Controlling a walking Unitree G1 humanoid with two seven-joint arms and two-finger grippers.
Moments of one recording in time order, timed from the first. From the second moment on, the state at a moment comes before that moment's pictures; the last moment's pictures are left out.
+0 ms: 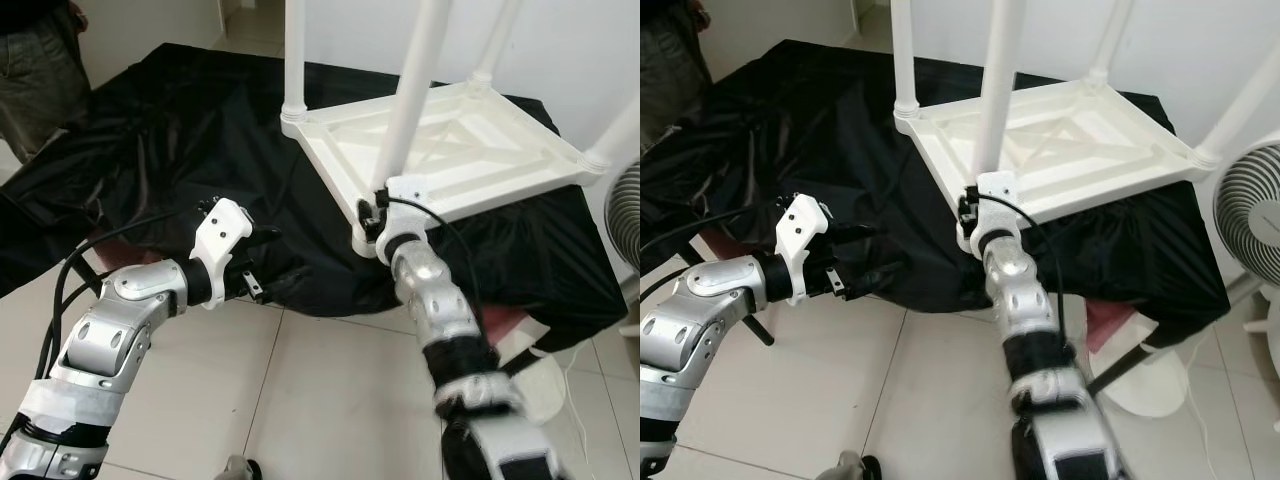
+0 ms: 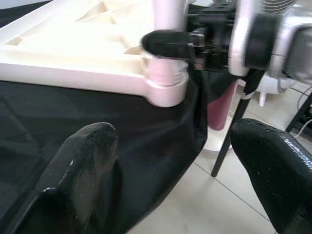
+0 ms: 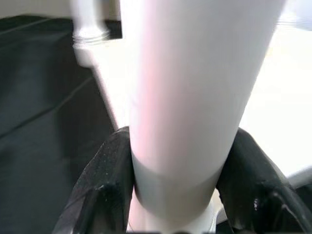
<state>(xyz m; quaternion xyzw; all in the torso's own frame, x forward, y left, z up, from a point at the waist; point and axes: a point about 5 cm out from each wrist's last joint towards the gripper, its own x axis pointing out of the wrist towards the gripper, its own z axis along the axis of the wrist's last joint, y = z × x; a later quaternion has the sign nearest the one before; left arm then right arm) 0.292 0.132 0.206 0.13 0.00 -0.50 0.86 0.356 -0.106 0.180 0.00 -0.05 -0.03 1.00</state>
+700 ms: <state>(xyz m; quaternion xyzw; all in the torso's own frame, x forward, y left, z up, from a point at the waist) 0.292 0.131 0.206 0.13 -0.01 -0.50 0.86 0.351 -0.094 0.187 -0.01 -0.07 0.07 0.99</state>
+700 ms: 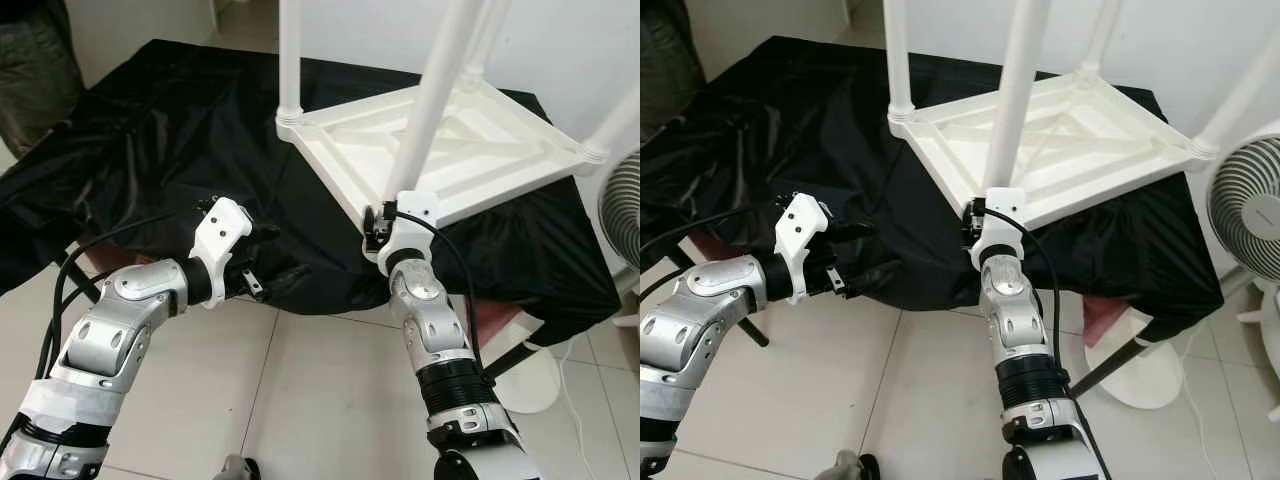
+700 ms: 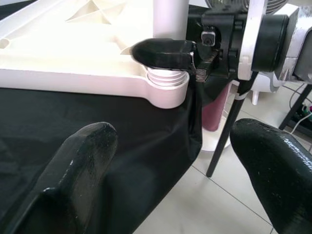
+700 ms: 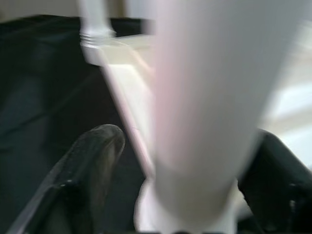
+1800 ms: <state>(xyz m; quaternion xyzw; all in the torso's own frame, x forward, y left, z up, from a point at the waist) 0.305 0.192 0.233 0.15 -0.07 -0.30 0.94 0.273 -0.143 0.148 -0.03 -0.08 0.07 0.99</state>
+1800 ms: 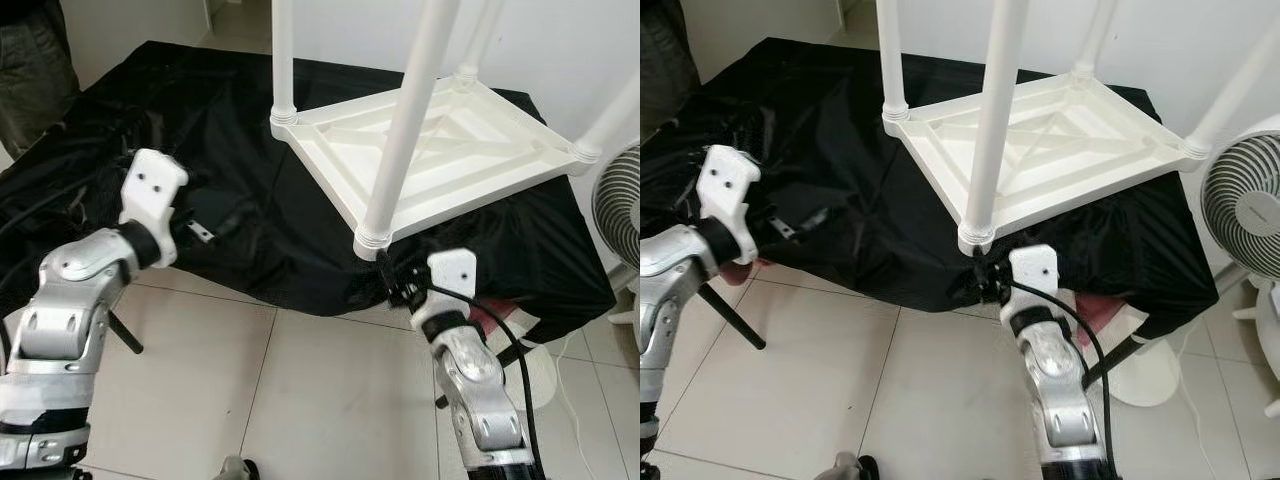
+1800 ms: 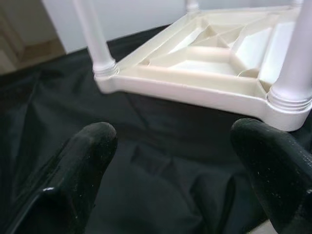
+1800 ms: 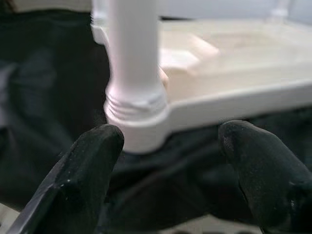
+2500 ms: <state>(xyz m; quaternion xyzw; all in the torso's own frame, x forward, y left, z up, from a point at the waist) 0.277 0.182 0.170 0.06 0.00 -0.26 0.96 0.266 -0.111 0.129 -0.01 -0.05 0.12 0.99</state>
